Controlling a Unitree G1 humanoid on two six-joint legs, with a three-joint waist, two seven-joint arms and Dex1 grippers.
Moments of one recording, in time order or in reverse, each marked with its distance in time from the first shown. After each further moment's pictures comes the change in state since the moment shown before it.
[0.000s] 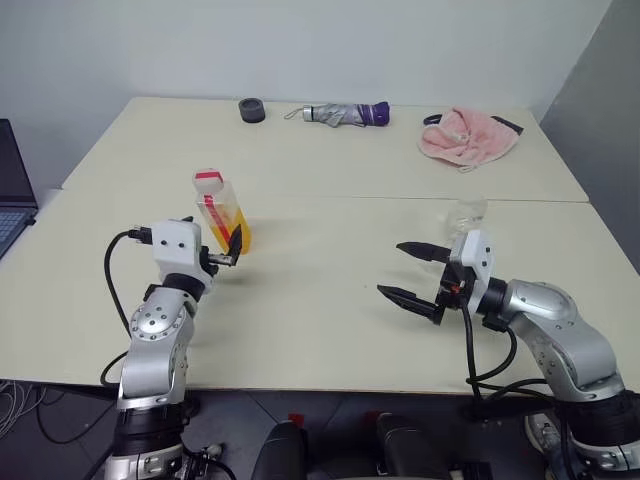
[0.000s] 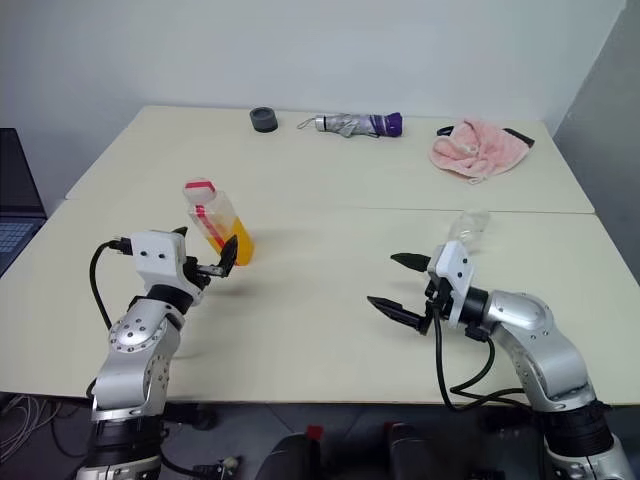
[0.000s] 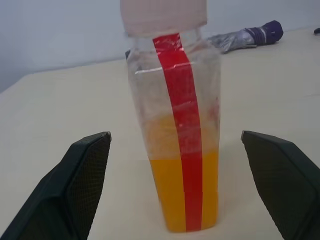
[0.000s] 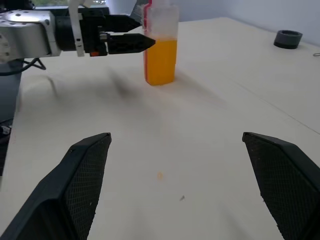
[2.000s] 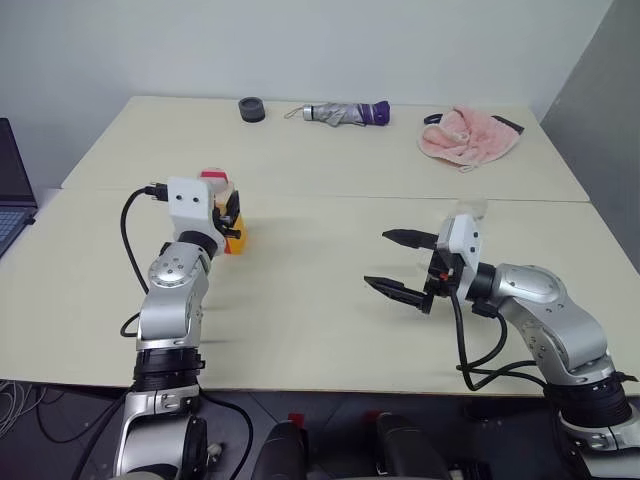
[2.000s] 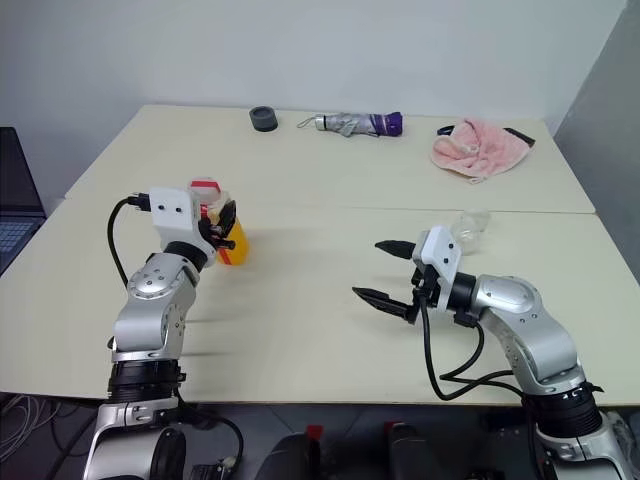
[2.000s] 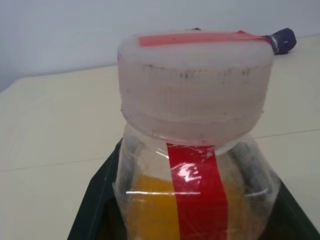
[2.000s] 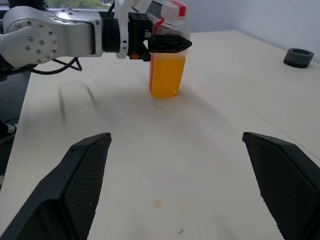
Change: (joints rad) left arm -0.241 0.001 -0.022 0.181 0.024 0.076 -0.010; right arm -0.078 0.025 0.039 0.004 -0.013 0.026 -0.032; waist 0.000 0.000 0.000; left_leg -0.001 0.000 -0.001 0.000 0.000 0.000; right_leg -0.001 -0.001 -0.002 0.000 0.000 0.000
